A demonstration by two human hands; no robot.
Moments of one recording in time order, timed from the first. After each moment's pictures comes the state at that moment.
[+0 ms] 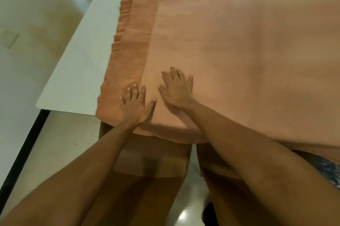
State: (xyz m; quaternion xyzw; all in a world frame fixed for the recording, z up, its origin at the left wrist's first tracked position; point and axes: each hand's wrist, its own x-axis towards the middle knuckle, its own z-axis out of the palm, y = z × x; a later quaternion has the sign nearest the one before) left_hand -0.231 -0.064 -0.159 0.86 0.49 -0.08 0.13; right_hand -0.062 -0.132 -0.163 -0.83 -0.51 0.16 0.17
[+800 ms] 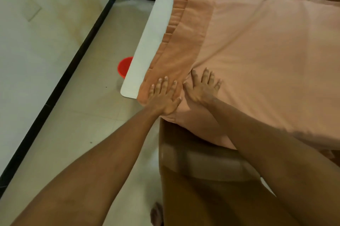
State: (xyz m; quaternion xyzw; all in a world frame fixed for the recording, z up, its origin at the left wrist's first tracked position) left_hand -0.462 0.148 -0.160 0.91 0.33 -0.16 0.19; right_hand -0.307 0.073 -0.165 -0.91 -0.37 0.19 0.04
